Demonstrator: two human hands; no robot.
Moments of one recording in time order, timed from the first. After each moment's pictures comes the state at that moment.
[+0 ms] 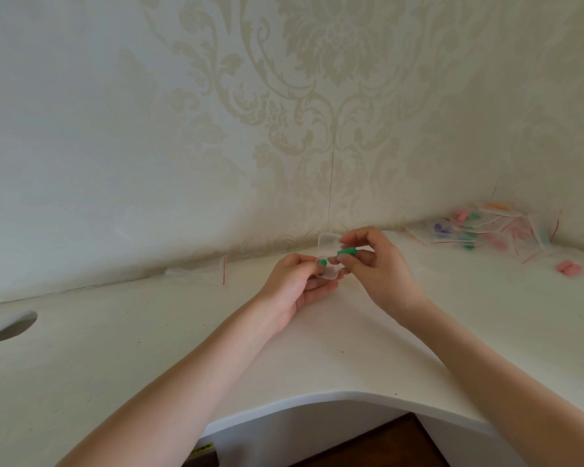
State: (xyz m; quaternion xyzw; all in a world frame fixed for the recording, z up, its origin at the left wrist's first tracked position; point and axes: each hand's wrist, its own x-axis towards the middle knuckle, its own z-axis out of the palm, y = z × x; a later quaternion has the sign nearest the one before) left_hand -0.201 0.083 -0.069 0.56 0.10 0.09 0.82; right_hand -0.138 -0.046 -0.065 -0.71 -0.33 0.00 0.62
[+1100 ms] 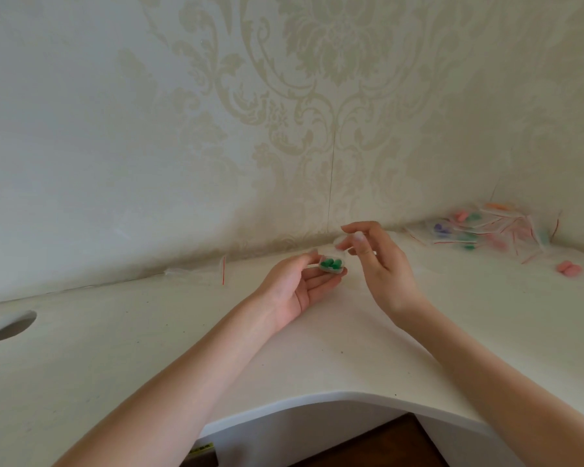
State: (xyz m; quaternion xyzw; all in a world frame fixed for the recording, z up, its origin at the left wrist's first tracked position) left_hand -0.202 0.085 -0.063 0.45 0.12 0.04 0.88; right_hand -0.140 -0.049 -0.066 -0.73 -0.34 -0.08 0.58
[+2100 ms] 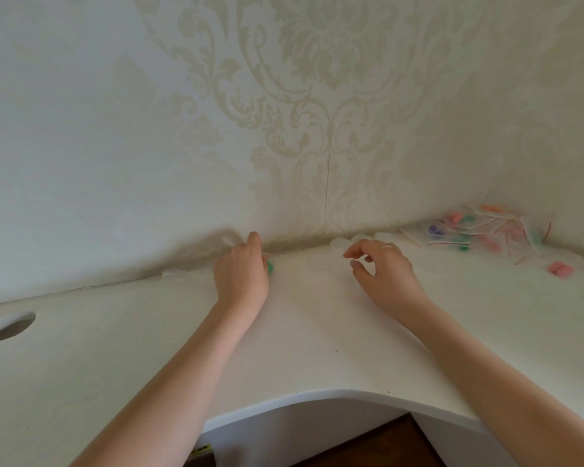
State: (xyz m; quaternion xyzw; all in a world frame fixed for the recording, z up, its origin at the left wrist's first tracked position) left_hand -0.201 0.138 -0.080 0.91 0.25 0.30 0.09; right_hand -0.113 -0.061 -0.077 -0.88 -0.32 -0.14 0.33
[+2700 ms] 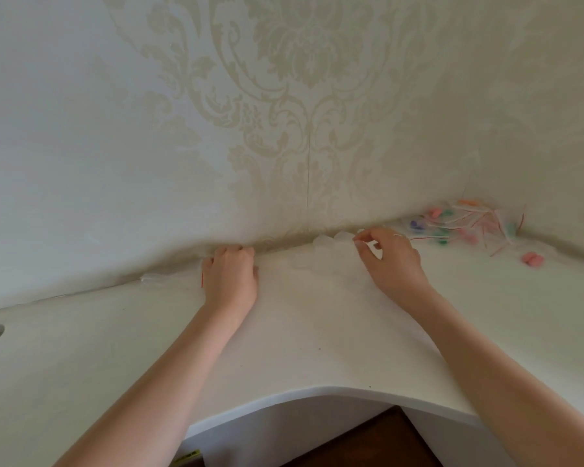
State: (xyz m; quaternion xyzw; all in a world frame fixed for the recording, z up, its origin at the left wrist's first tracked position) left_hand -0.198 0.132 -0.084 0.94 0.23 0.26 0.02; right_hand -0.090 -0.082 -0.073 -0.89 -0.24 -0.17 0.34
